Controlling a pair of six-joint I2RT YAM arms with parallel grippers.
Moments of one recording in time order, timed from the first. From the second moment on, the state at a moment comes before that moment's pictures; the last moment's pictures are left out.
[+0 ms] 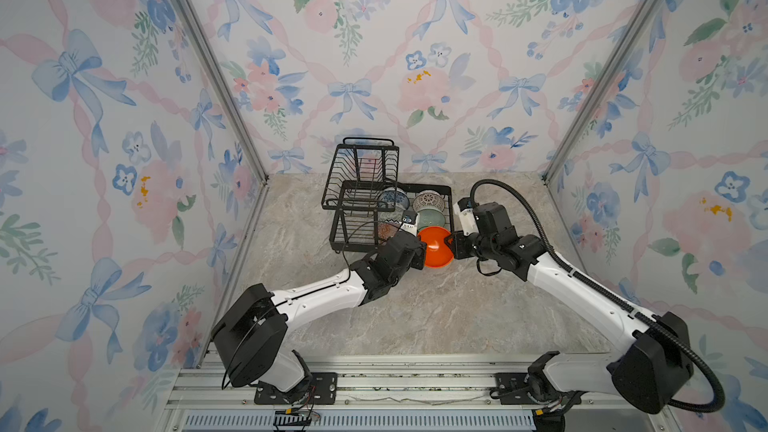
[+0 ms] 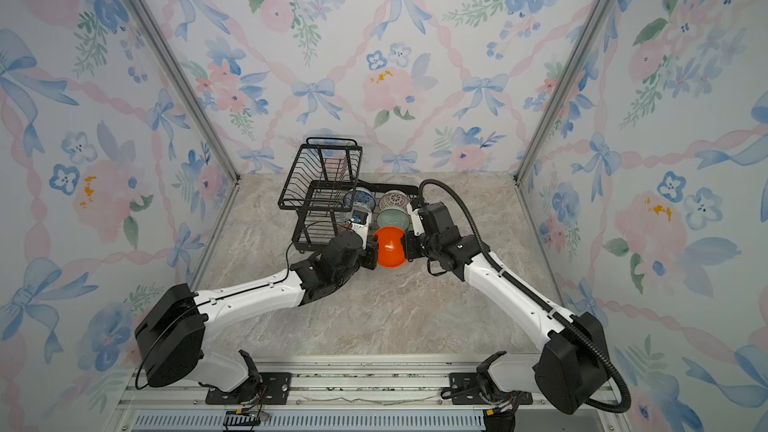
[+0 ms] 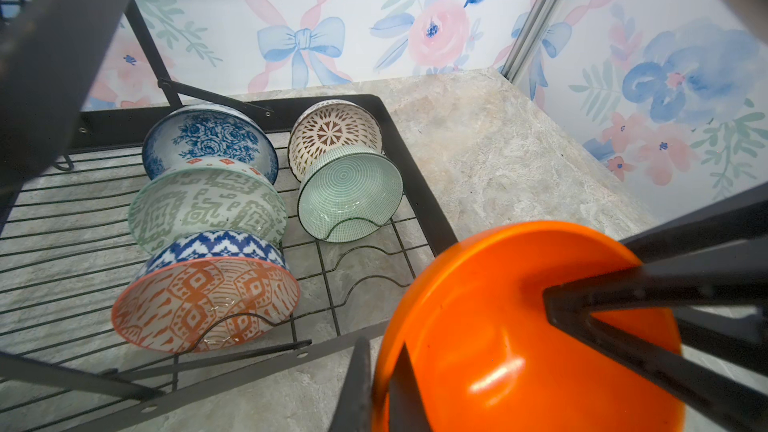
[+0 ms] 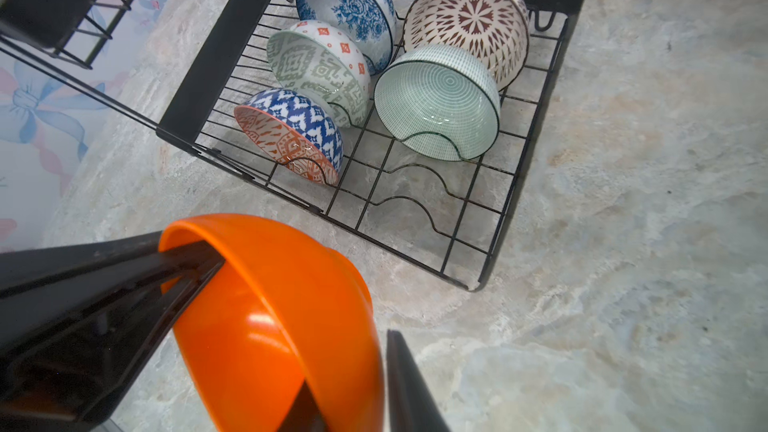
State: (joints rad) left arm -0.89 1.49 0.95 0.10 -0.38 -0.34; right arm 0.55 1.33 1.07 -0.49 -0.07 0.31
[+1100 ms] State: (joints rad) left arm -0.85 1.34 0.82 0.06 -0.31 -0.26; right arm 0.56 1.35 1.08 -0.51 0.03 0.26
